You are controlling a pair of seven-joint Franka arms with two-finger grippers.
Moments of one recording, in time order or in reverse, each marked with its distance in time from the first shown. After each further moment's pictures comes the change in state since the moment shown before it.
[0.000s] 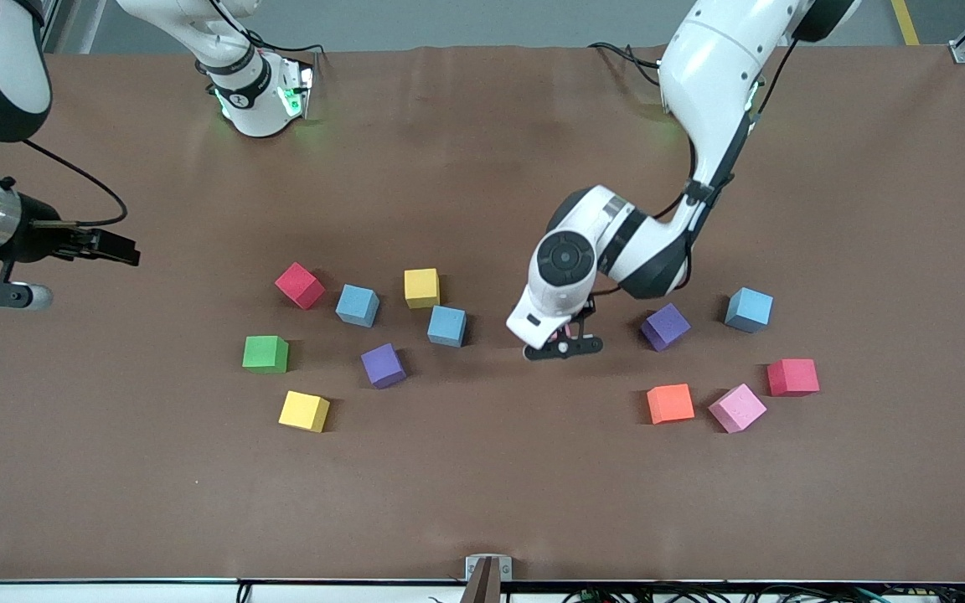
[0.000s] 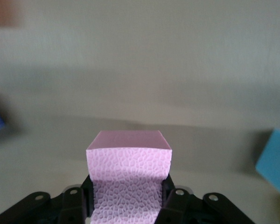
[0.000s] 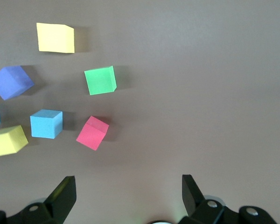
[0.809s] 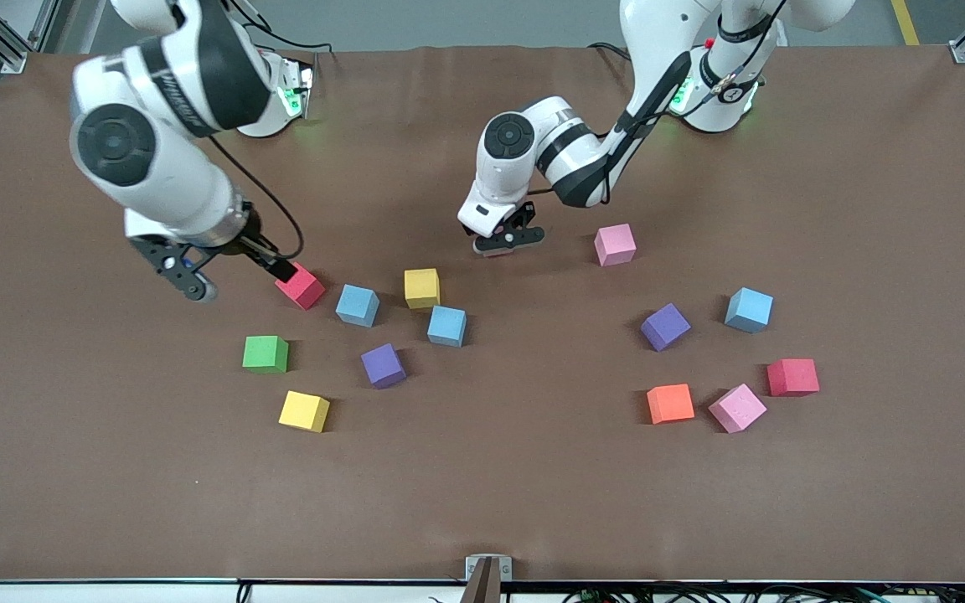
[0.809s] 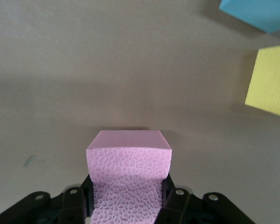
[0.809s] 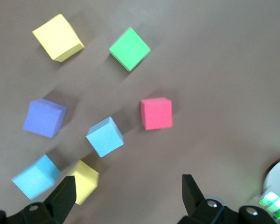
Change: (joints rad) left arm -0.113 -0.133 -0.162 -0.391 0.008 0.342 -0.349; right arm 0.356 -0.001 0.008 -0.202 0.002 0.242 1.037
